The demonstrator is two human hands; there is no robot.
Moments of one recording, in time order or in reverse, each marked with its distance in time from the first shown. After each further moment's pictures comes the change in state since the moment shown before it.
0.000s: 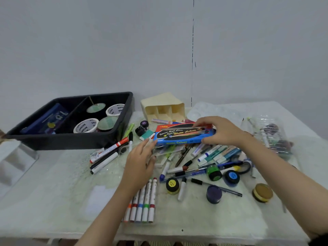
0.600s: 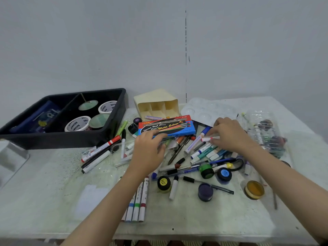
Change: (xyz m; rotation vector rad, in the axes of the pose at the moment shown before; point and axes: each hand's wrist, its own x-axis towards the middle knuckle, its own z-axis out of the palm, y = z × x) left_hand 0.039 0.040 0.018 0.227 -0.007 0.098; right_hand -0.013 0.047 0.007 -0.638 0.017 0.129
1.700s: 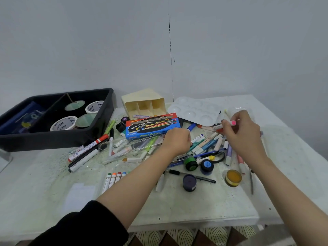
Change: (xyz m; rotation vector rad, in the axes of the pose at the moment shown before) left_hand 0.052 0.105 0.030 -0.015 -0.434 0.078; right_hand -0.088 -0.003 -0.032 0.718 0.571 0.407
